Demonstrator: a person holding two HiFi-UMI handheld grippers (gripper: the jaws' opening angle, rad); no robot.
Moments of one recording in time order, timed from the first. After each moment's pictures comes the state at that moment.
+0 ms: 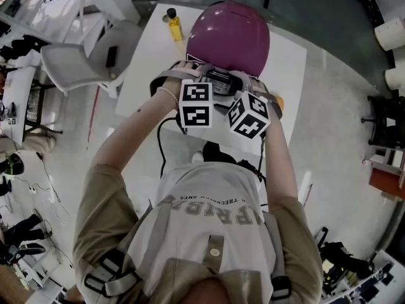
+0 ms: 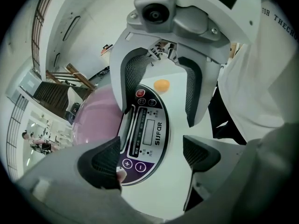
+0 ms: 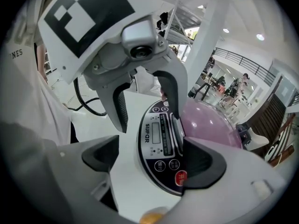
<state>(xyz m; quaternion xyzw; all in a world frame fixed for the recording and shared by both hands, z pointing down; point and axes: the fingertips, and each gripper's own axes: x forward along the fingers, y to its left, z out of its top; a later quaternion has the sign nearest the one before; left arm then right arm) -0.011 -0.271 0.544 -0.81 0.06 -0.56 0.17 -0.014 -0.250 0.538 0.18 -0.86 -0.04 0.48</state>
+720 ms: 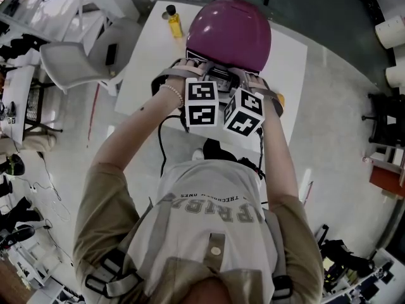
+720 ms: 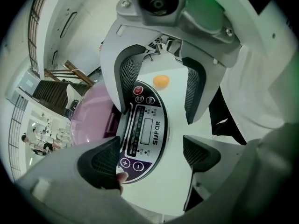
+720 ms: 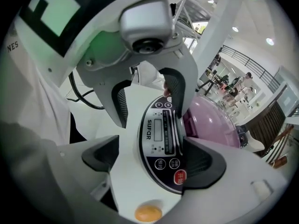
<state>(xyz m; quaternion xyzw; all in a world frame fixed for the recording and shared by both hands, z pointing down) -0.013 -0.269 0.549 -0.79 0.07 -0.59 0.17 -0.012 -0.248 0.547 0.16 -0.82 -0.06 0.54</state>
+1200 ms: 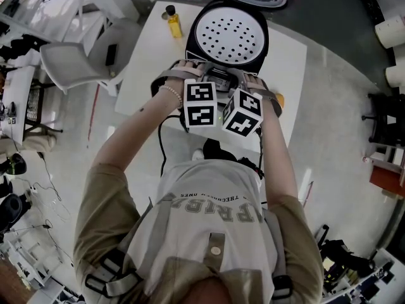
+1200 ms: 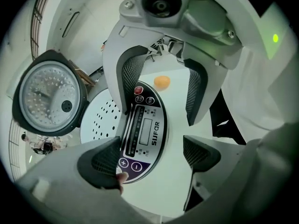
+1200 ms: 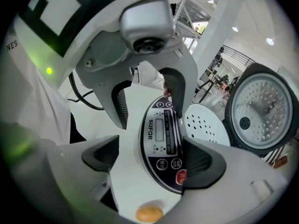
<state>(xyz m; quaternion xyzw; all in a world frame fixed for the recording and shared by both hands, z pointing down) -0.010 -0.268 0.547 -0.79 0.08 -0.58 0.16 -0.011 -0.246 0.546 0.16 -0.83 -0.06 0.53</state>
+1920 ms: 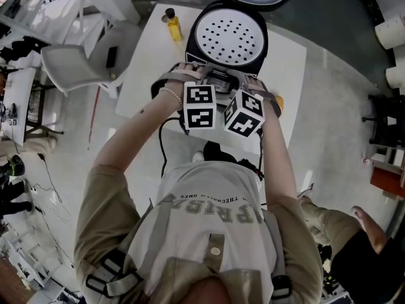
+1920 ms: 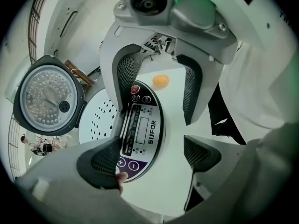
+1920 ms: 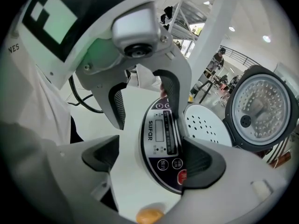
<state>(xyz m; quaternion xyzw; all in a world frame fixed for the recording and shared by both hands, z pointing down) -0.010 -0.270 0.553 -0.79 0.07 -0.59 0.16 -0.010 -0.252 0.547 0.17 -0.84 -0.05 0.52</state>
